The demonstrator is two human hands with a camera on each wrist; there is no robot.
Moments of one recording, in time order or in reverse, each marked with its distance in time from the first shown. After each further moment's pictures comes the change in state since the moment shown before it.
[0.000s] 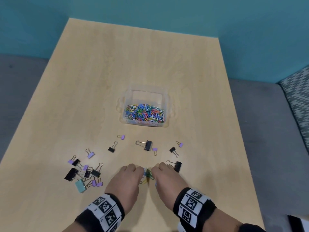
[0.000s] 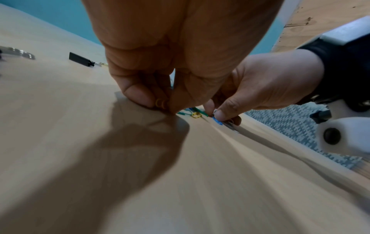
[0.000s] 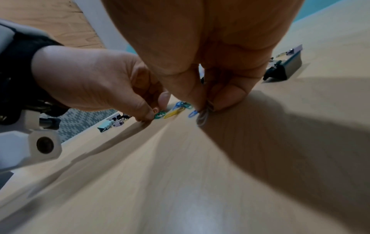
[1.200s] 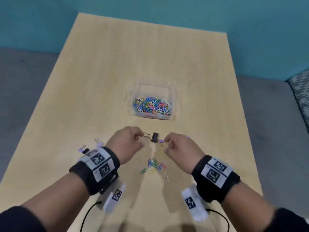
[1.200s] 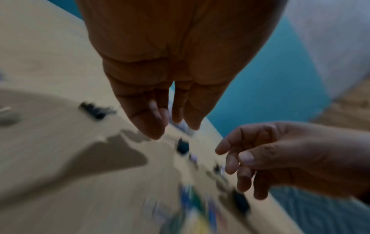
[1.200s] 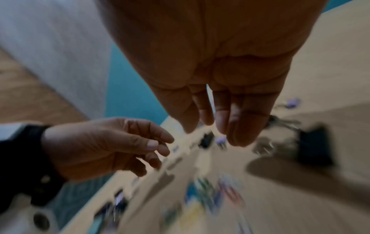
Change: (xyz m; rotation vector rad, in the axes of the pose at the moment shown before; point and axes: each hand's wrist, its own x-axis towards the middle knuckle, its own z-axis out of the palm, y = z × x) left_hand 0.052 -0.027 -0.079 -0.515 -0.038 -0.240; right_hand 0.017 0.002 -0.069 0.298 0.102 0.211
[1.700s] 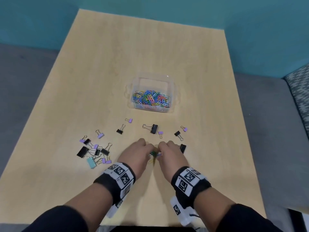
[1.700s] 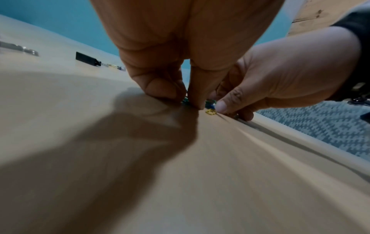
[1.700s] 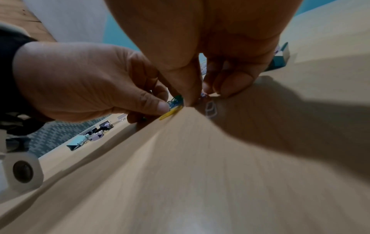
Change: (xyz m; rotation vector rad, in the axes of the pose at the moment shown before) left_hand -0.037 -0.018 0.075 0.424 -0.043 0.215; right_hand -0.022 0.016 0.080 -0.148 0.125 -0.057
